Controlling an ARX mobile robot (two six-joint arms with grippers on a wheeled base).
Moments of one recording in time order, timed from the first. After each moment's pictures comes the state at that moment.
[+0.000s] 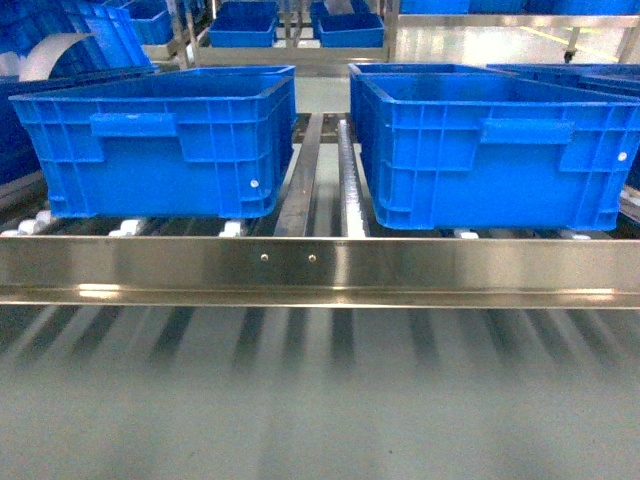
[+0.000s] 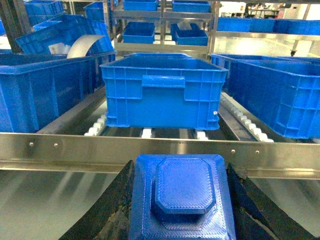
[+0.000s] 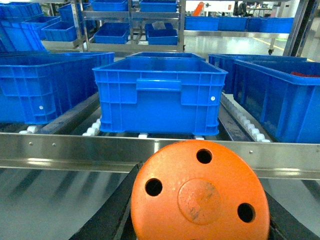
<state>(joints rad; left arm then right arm) 0.00 0.01 0.01 -0.01 0.00 0.00 0.00 0.00 0.01 -0.01 0.00 0.00</state>
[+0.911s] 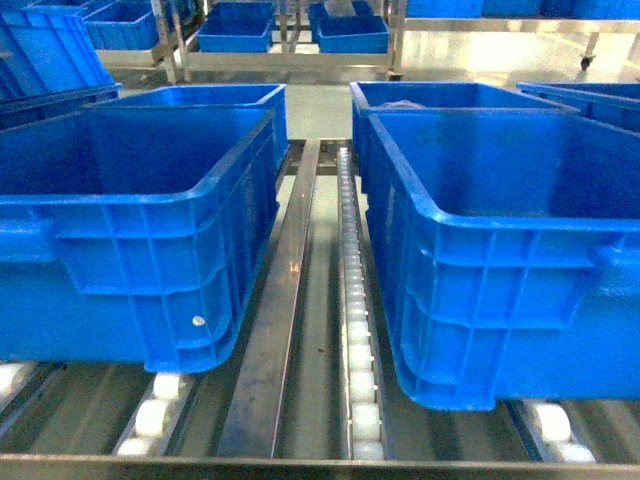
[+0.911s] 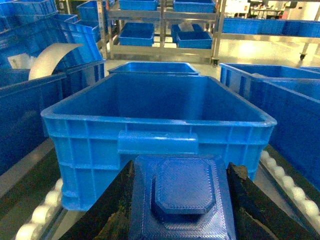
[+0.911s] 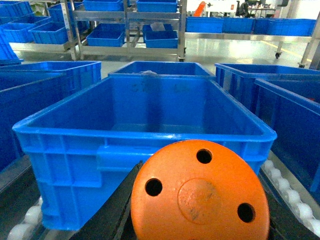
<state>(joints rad) 0.00 0.01 0.01 -0.01 0.00 0.00 0.00 0.00 0.01 0.00 0.00 0.00</state>
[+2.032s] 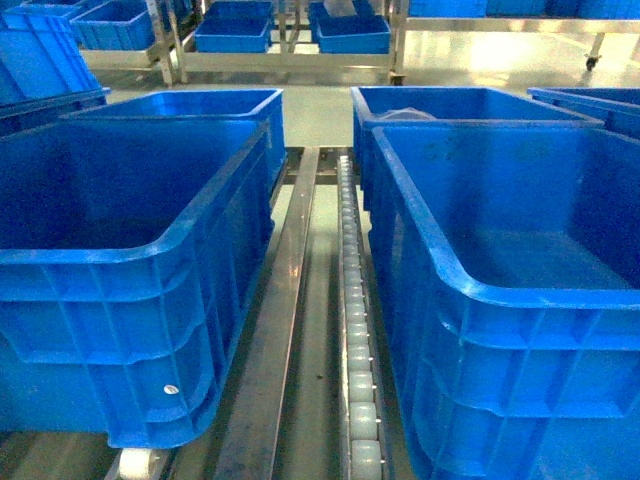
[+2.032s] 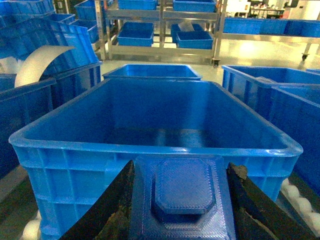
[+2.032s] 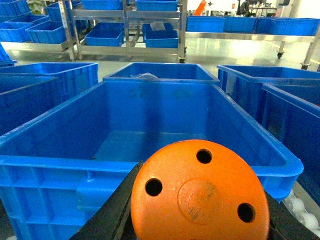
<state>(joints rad) 0.00 0.01 0.01 -0.01 0.00 0.00 0.00 0.00 0.01 -0.01 0.00 0.00</state>
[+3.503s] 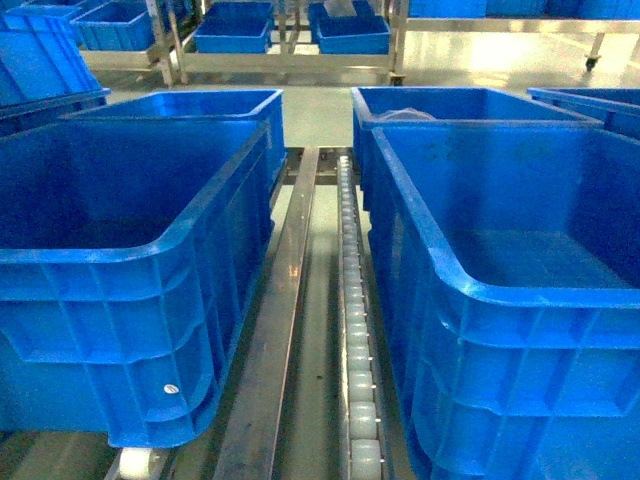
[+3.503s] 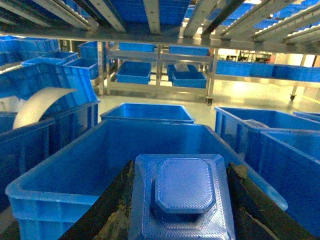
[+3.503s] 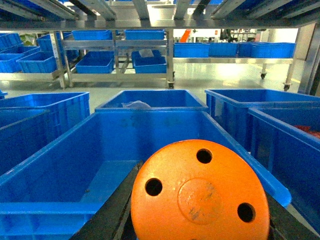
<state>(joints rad) -0.03 0.17 0.01 0.32 -0.03 -0.03 0.11 0.15 0.01 0.25 0.17 0.01</state>
